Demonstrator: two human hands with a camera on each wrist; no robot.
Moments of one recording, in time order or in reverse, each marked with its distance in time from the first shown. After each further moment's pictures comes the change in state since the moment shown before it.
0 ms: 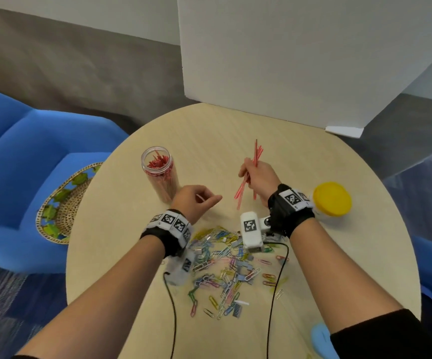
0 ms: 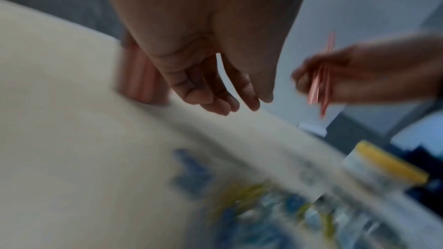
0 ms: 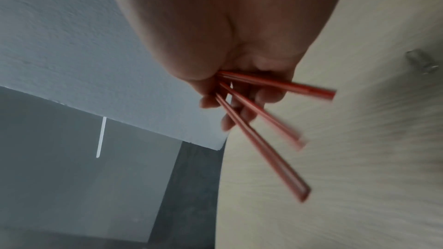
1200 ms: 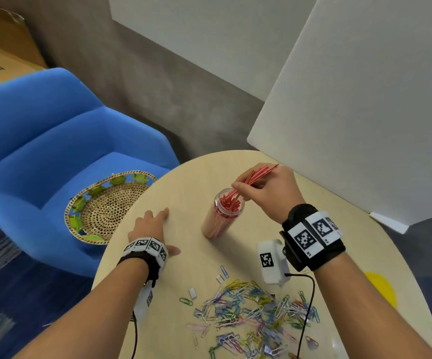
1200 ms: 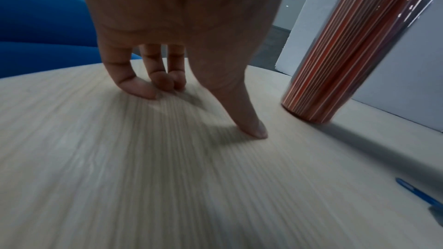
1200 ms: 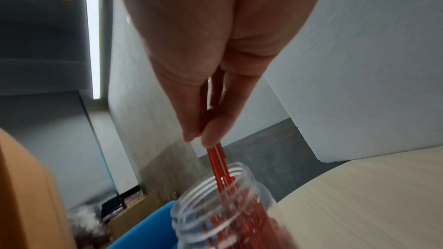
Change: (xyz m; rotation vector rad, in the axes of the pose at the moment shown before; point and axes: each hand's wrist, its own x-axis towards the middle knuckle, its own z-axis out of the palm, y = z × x) left_hand -0.022 -0.126 -0.124 0.513 -0.004 -0.585; right_hand -0.027 -0.146 0.096 -0.475 -0.227 -0.714
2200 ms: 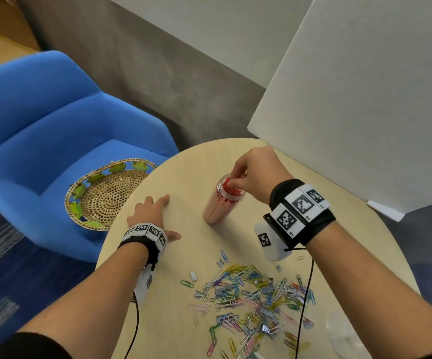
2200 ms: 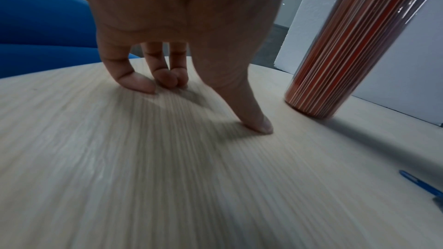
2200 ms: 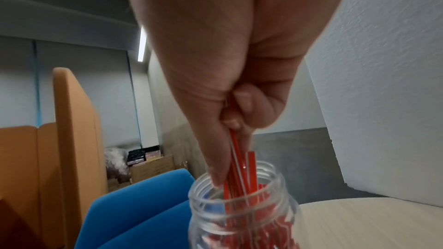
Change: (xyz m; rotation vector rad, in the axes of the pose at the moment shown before) left_hand 0.000 -0.004 0.003 -0.019 0.005 -0.002; right_hand 0.015 -0.028 0.010 -0.525 -0.279 0.085
